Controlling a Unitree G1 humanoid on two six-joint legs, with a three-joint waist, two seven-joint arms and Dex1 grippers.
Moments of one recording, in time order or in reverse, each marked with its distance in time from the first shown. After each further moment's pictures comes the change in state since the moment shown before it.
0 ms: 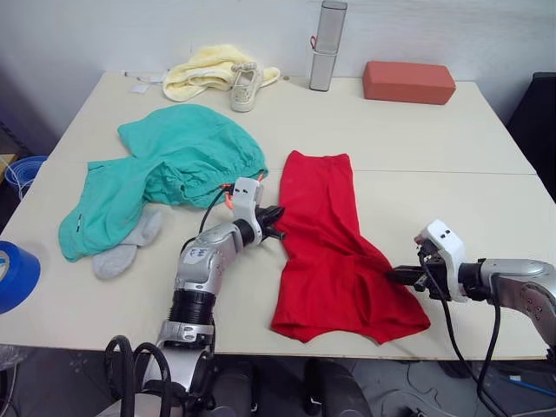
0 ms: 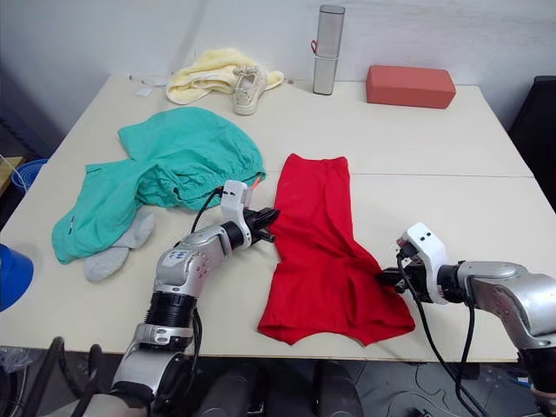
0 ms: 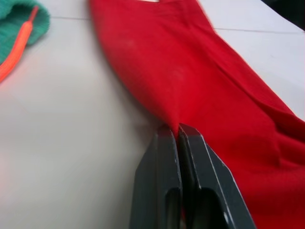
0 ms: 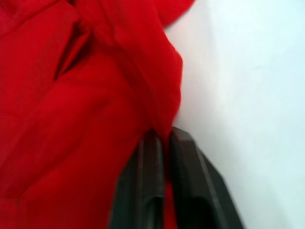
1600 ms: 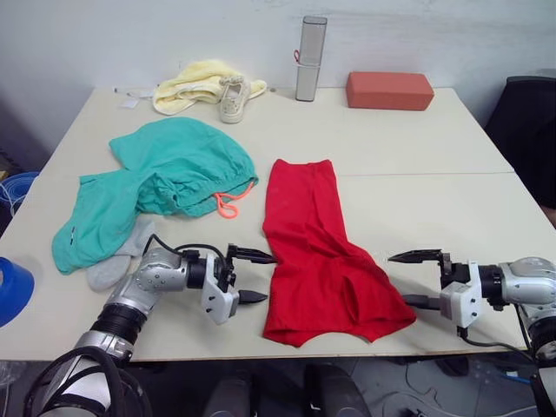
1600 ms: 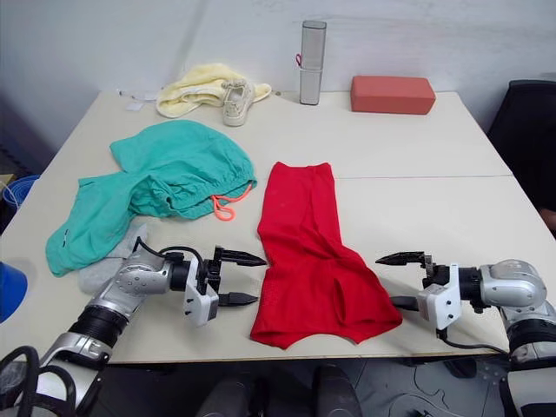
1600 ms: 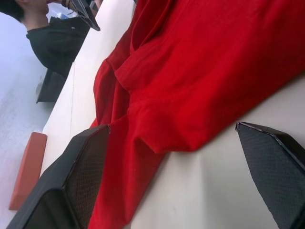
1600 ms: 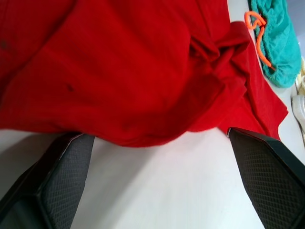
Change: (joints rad) left arm 0.084 0.429 -0.312 0.337 0.444 -1.746 -0.441; right arm -0.287 0.072 0.284 1.164 -0.532 -2.489 0.456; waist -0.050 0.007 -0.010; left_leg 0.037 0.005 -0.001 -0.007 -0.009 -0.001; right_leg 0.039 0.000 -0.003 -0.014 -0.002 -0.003
